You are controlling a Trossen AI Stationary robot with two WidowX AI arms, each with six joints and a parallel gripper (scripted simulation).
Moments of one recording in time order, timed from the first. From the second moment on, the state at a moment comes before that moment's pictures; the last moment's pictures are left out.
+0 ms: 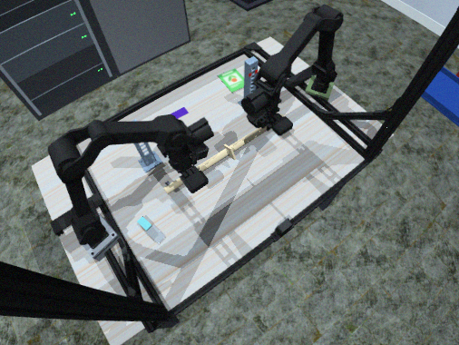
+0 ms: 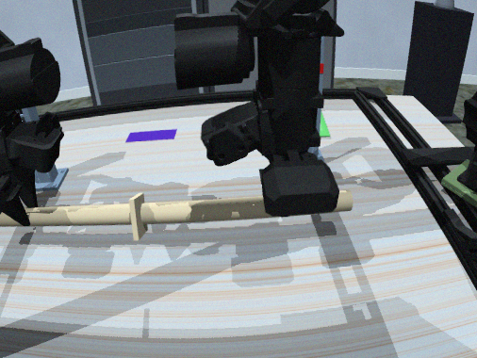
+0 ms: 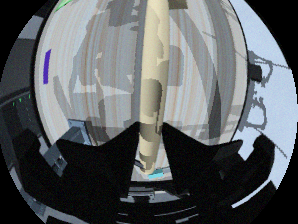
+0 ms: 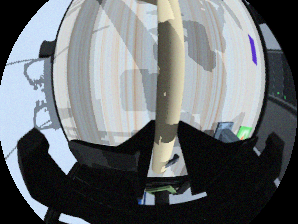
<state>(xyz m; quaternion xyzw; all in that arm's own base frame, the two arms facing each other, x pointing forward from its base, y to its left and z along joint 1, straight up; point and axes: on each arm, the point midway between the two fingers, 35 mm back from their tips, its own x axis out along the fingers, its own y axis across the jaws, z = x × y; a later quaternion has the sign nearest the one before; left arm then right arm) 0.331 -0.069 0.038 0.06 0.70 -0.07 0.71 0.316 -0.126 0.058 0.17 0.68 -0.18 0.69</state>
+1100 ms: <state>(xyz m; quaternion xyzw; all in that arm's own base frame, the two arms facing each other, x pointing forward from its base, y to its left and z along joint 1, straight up) 0.329 -0.069 0.014 0.06 0.70 -0.07 0.71 0.318 -0.127 0.035 0.17 0.68 -0.18 0.69</state>
